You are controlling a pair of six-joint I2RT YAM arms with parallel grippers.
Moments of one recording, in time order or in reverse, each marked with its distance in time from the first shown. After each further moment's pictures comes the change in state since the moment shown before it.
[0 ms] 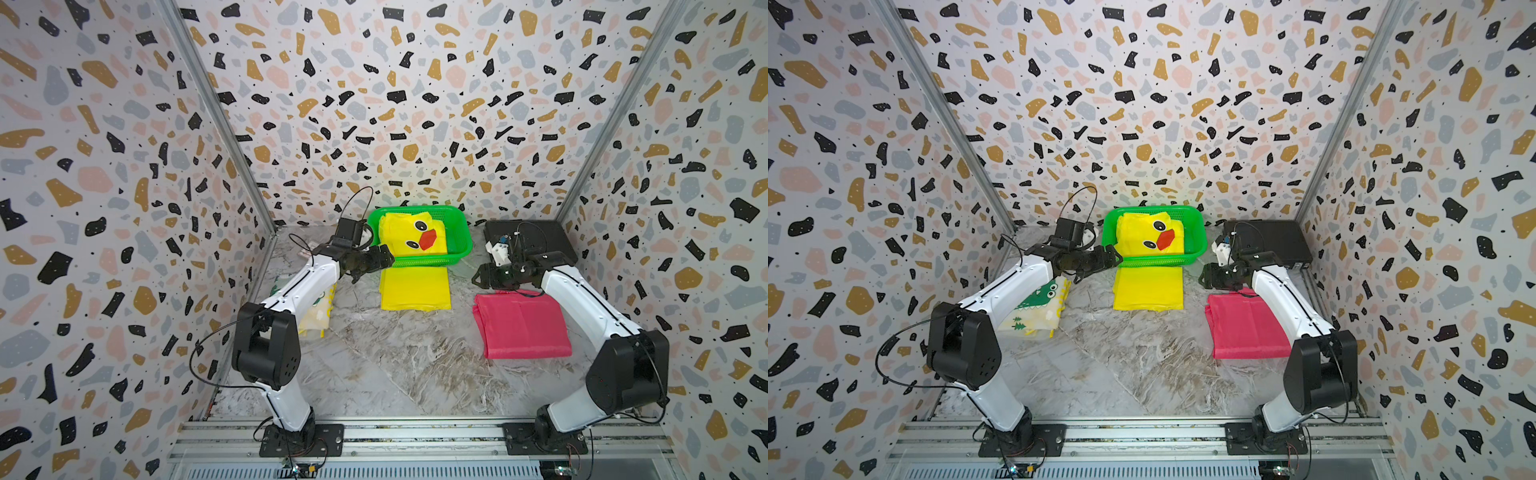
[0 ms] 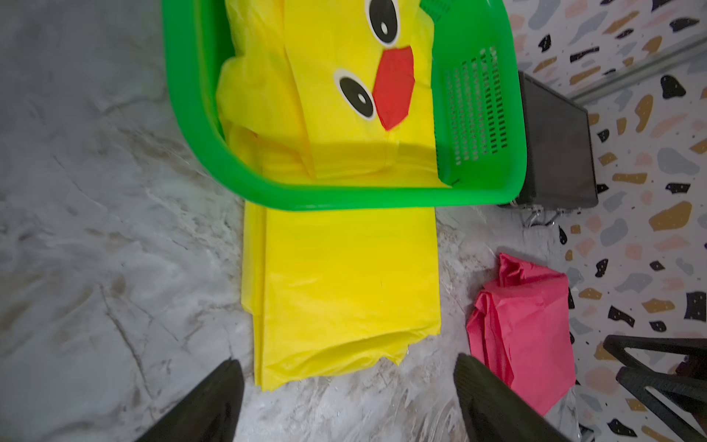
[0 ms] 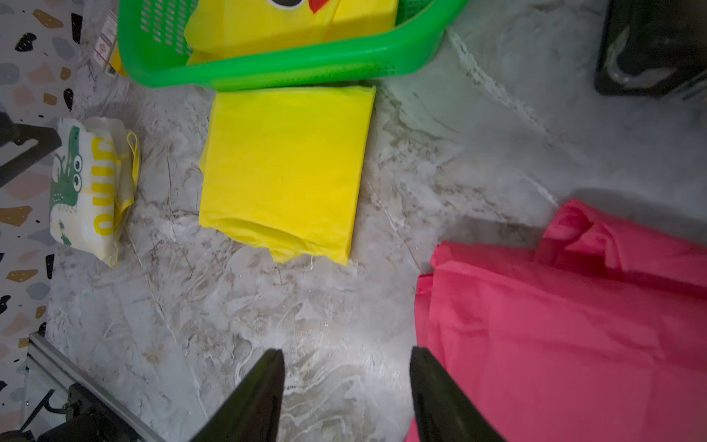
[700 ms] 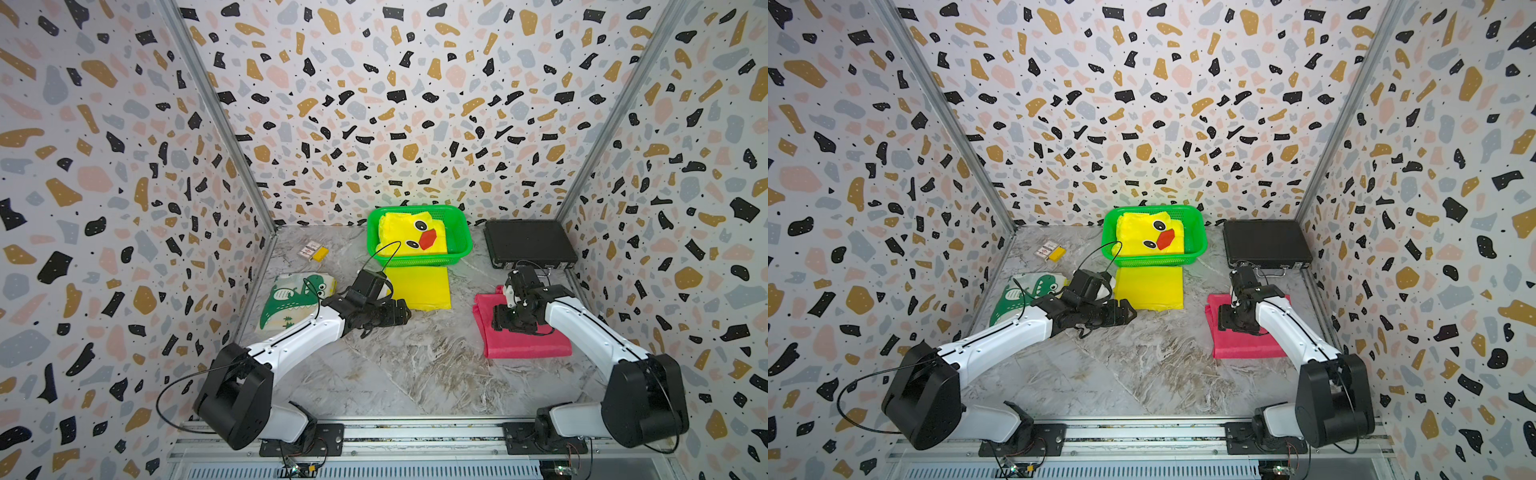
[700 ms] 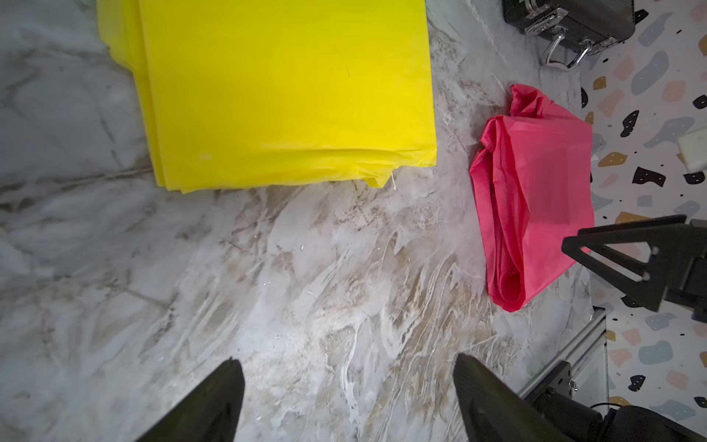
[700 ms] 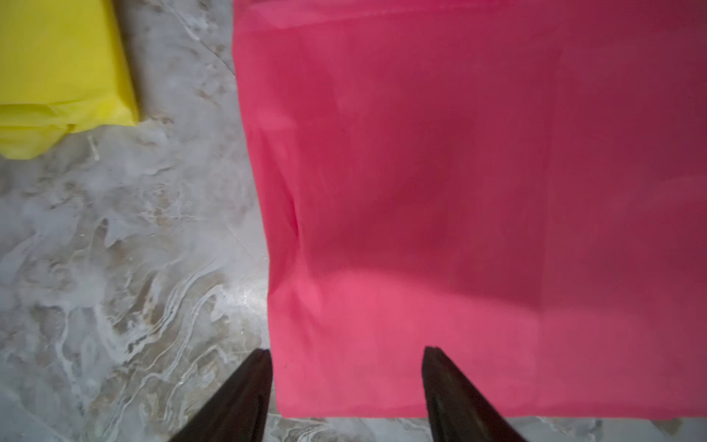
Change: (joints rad) left arm -0.234 -0.316 -0.485 0.108 -0.045 -0.117; right arm 0.006 -0.079 -0.318 -0.068 0.288 0.086
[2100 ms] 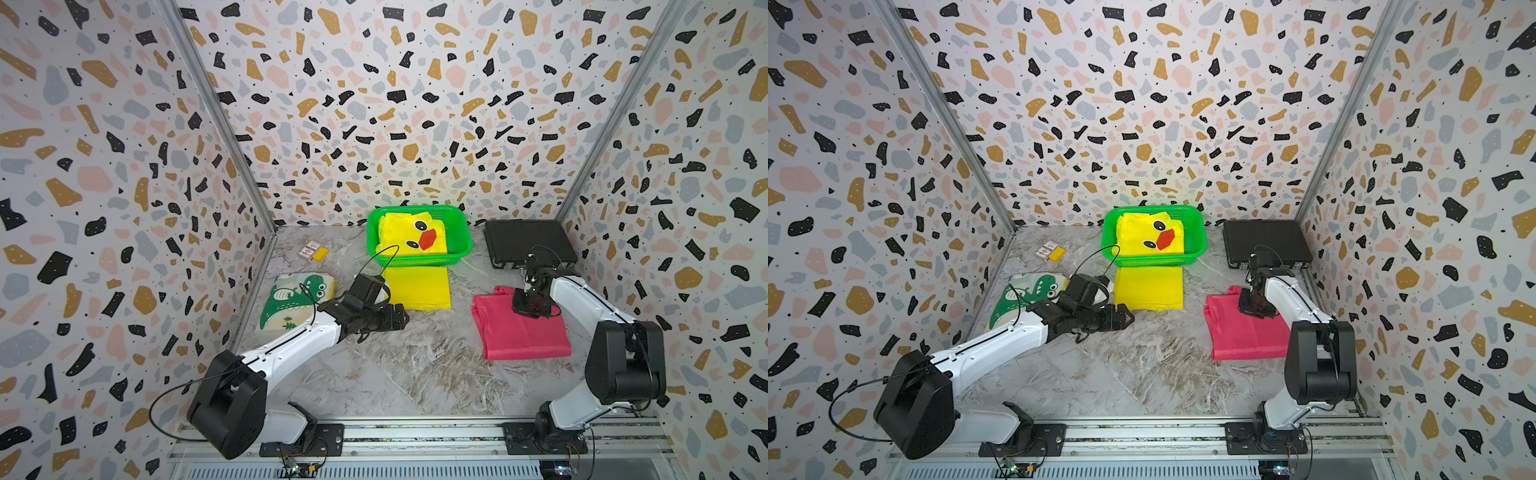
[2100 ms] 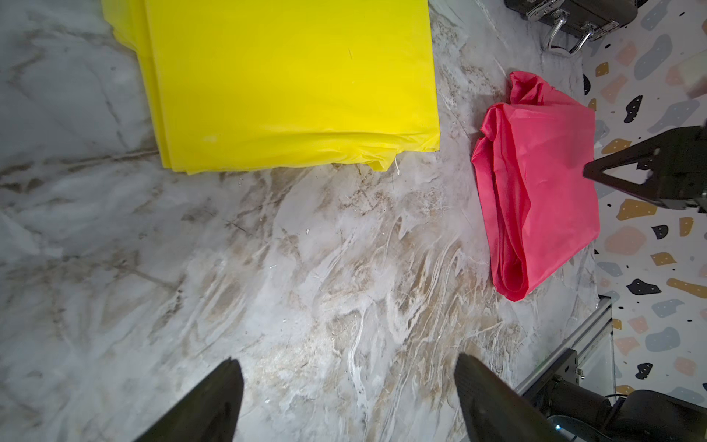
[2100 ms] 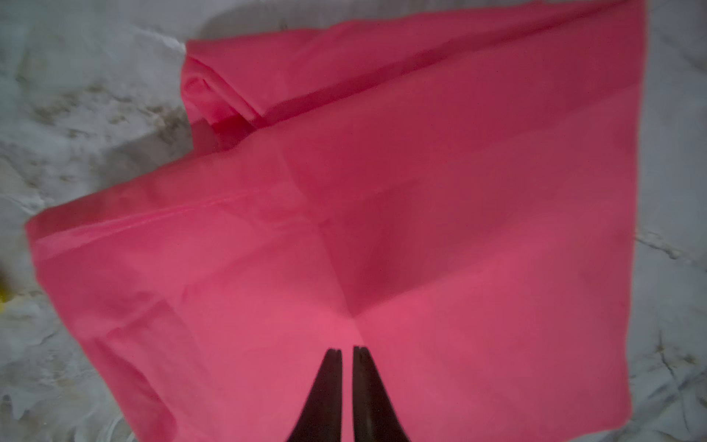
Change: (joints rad) left arm -0.003 -0.030 -0.027 -0.003 0.008 0.027; right arm -0.189 0.218 0.169 -0.002 0.092 0.013
